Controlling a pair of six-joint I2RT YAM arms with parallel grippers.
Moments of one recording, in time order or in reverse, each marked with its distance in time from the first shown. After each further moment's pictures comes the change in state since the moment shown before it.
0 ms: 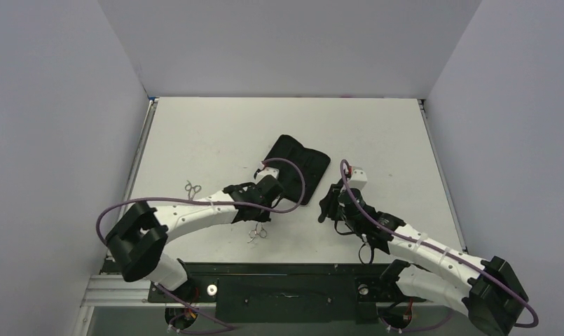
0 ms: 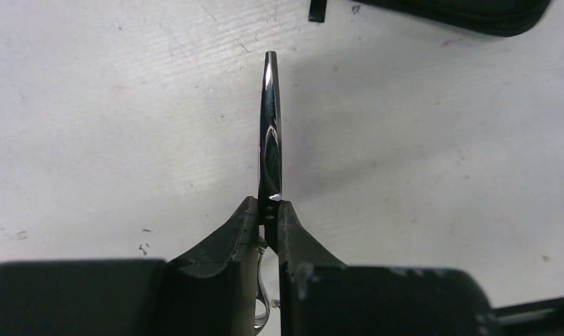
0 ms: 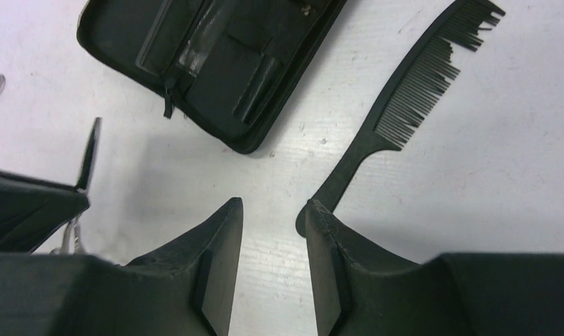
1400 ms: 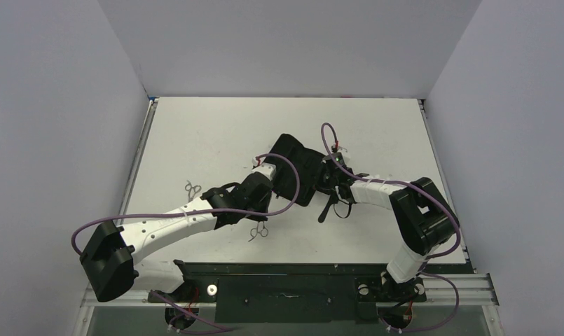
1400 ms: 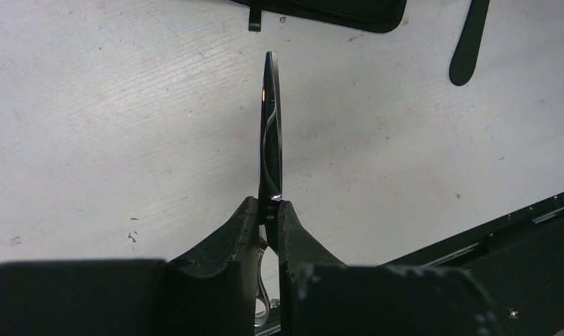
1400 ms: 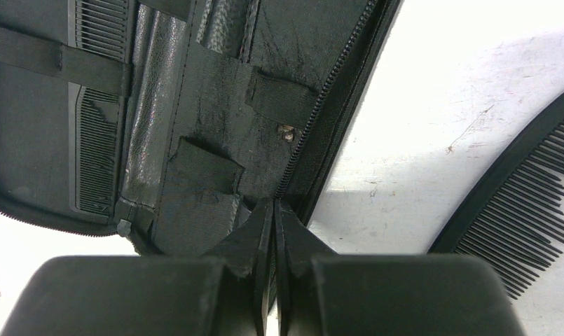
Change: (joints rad) left arm -0.003 -0.257 -0.024 -0.014 0.100 0.043; right arm -0.280 0.735 0.348 0.193 -0.288 0.095
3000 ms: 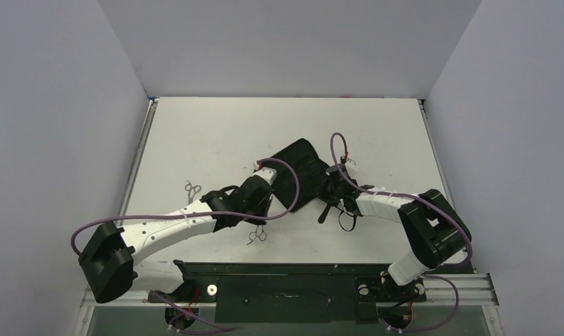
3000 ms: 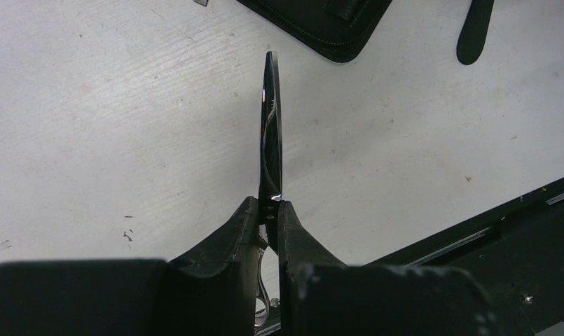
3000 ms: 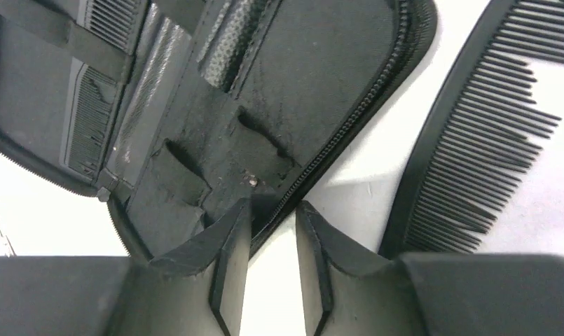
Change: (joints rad) left arm 0.000 -0.007 -0.044 0.024 0.039 0.029; right arm 0.038 -0.136 -0.162 0.024 0.059 0.164
